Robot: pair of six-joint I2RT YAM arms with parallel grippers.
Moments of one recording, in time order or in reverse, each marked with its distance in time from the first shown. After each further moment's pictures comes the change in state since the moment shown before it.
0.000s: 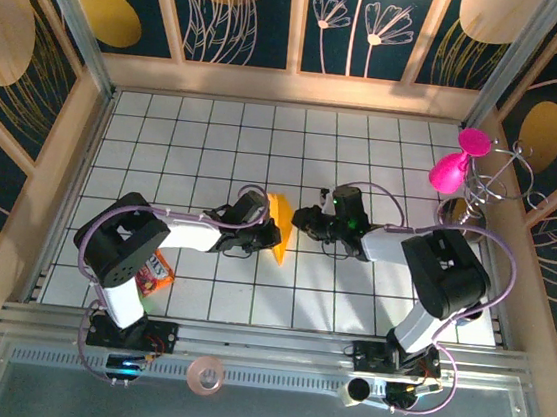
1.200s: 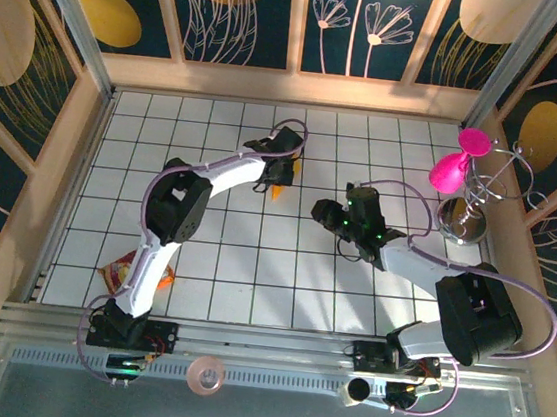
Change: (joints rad) left arm 0.142 0.534 1.000 -0.673 -0.365 0.502; right arm -0.023 -0.262 -0.047 -0.207 0.320 -0.078
